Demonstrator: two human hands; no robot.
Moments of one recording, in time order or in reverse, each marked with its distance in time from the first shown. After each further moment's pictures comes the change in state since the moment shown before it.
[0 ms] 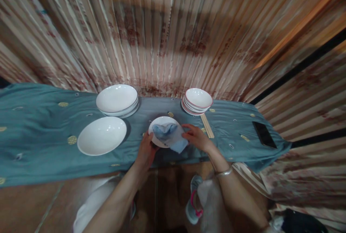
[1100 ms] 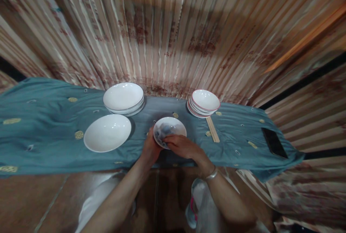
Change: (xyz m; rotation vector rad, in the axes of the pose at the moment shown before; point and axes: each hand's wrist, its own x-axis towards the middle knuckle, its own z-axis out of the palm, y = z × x) left_hand 0.008 0.009 0.019 -0.172 -0.026 -0.057; right_hand 0.015 -0.038 0.054 -0.716 -0.347 -0.414
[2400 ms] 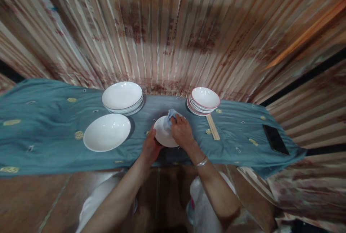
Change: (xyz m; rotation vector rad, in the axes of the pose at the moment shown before) left_hand -0.007 0.000 -0.006 0.049 -0.015 -0.010; right_hand 0.031 0.008 0.003 -0.482 0.338 0.397
